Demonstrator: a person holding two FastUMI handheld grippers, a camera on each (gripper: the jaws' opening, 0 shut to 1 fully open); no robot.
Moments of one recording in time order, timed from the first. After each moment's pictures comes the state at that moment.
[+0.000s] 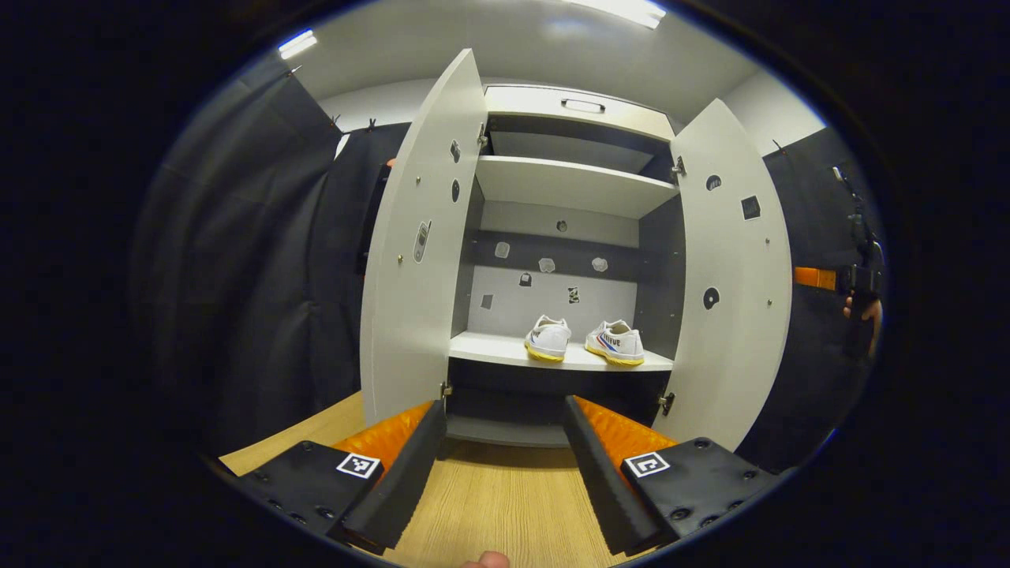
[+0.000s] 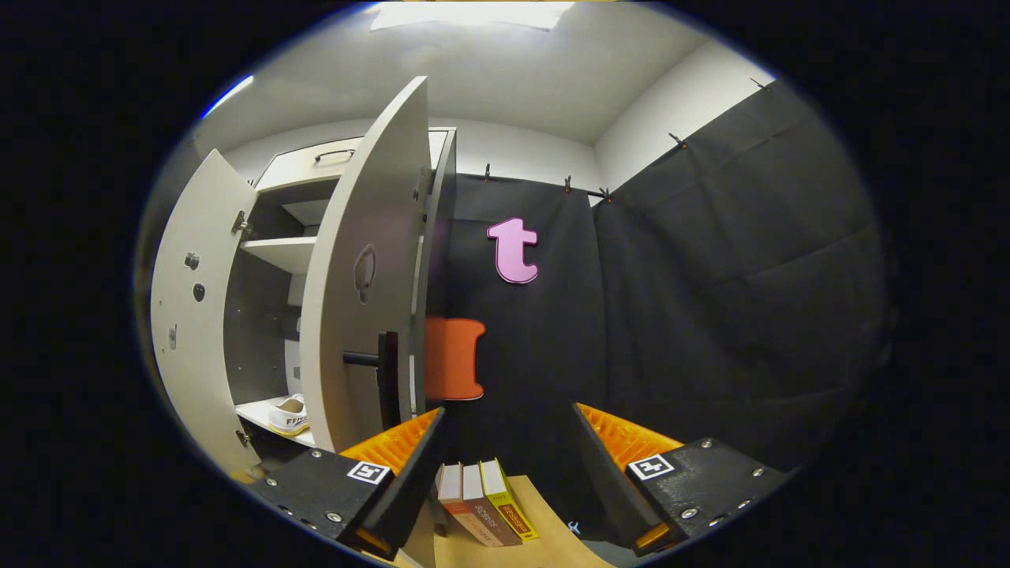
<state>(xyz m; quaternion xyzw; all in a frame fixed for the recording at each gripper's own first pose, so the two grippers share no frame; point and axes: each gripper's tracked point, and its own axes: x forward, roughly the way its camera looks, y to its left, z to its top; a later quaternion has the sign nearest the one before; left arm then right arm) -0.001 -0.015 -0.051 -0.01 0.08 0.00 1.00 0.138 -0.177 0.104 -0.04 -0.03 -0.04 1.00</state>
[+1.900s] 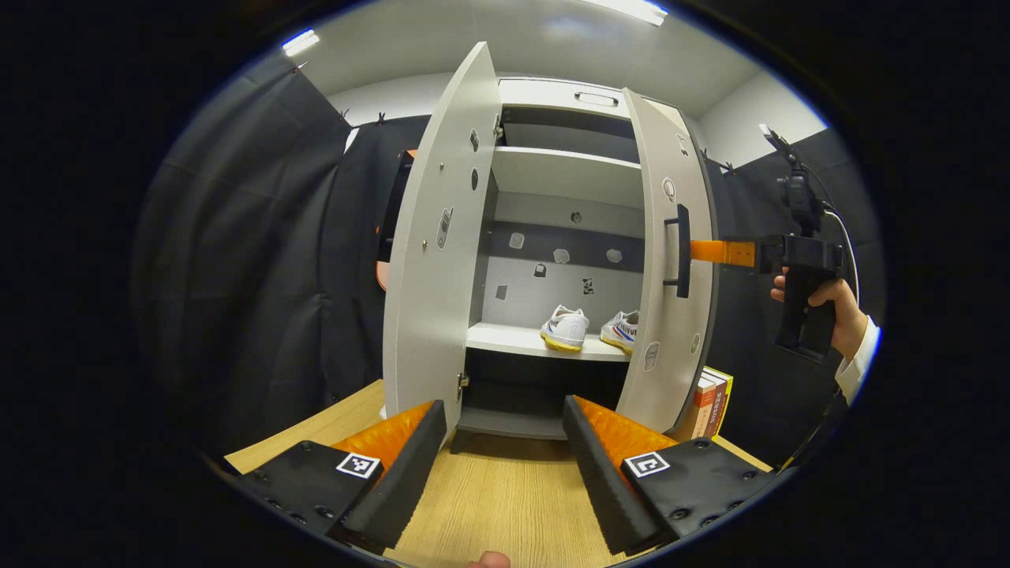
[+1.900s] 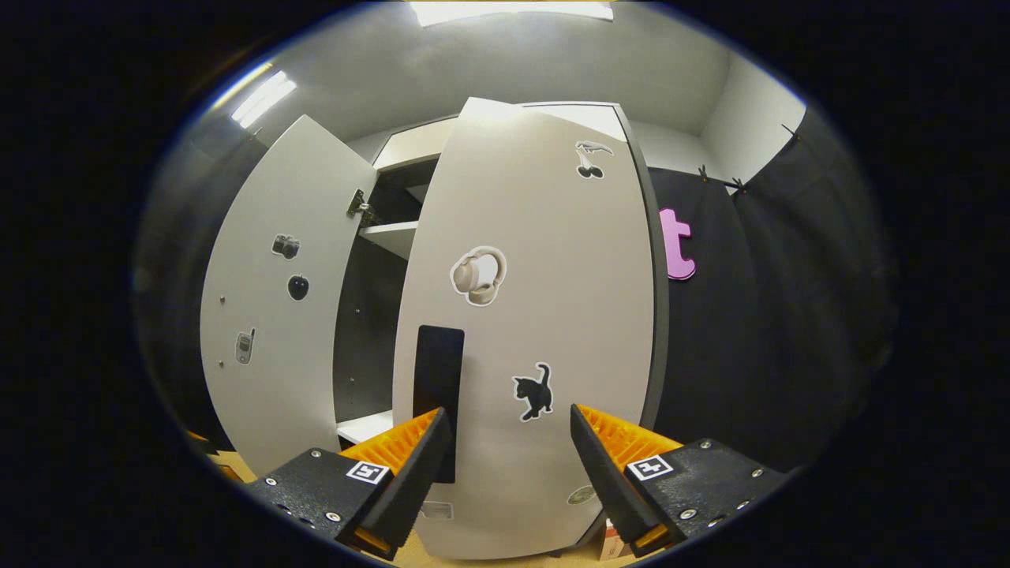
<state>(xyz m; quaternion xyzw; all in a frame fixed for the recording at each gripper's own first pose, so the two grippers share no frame) -0.006 0.014 -0.060 0.00 0.09 0.03 1.00 0.206 0.066 0.068 -0.05 -0.02 0.16 0.99</state>
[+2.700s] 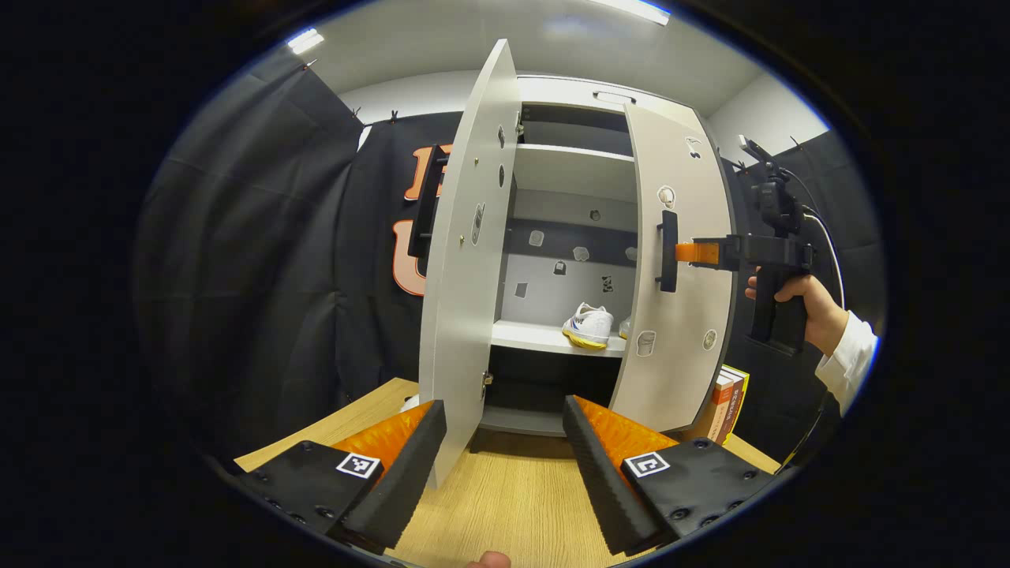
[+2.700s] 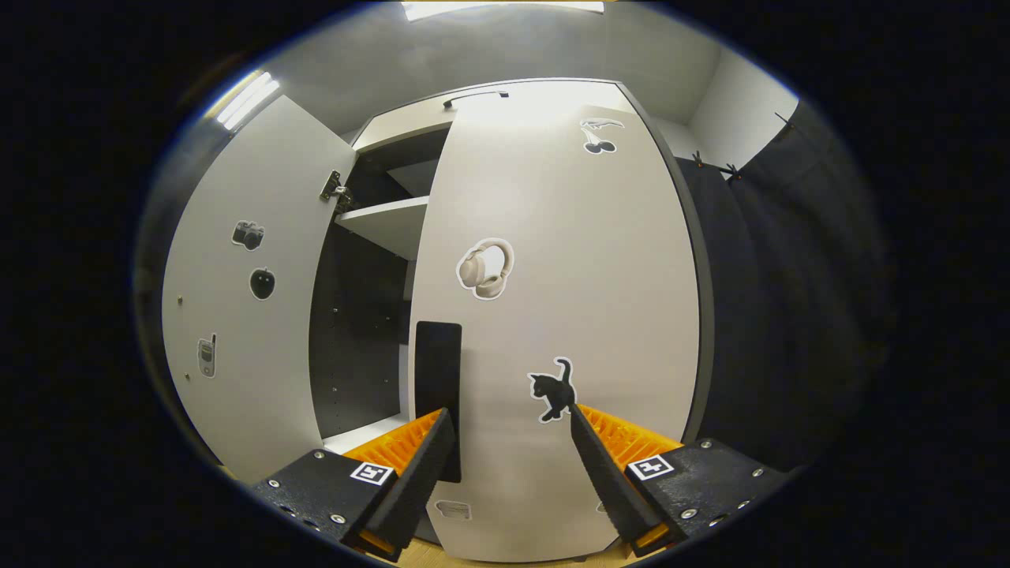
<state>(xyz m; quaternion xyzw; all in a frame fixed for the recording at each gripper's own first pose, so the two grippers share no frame) -0.008 0.043 -0.064 0.00 0.09 0.04 0.99 0.259 0.101 0.054 -0.03 -0.01 0.13 0.99</state>
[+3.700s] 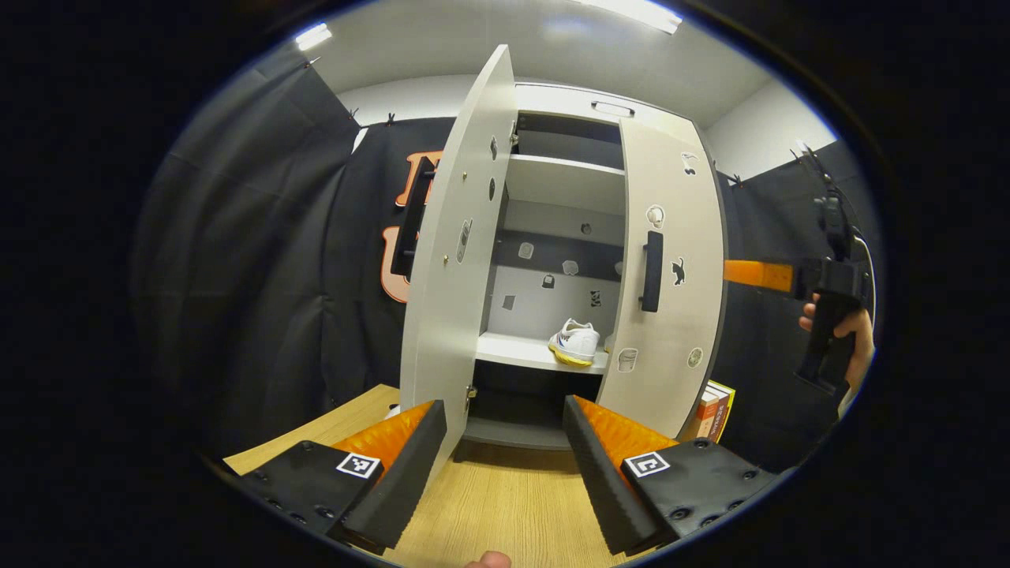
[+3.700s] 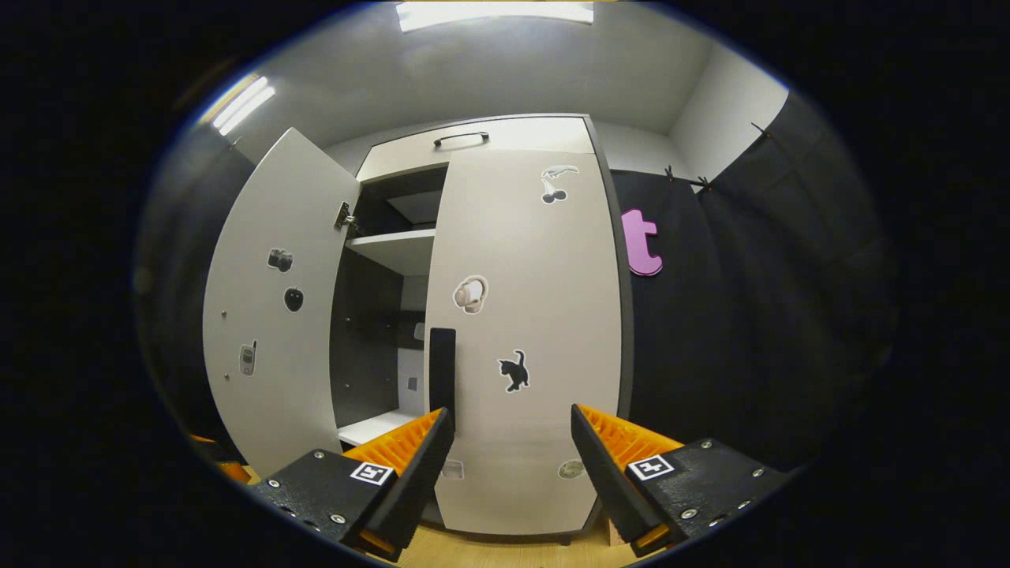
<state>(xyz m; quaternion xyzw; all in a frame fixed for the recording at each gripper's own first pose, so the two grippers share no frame) 0.009 0.026 -0.044 -0.02 0.07 0.02 1.00 0.128 0.035 0.066 -0.03 -0.02 0.09 1.00</state>
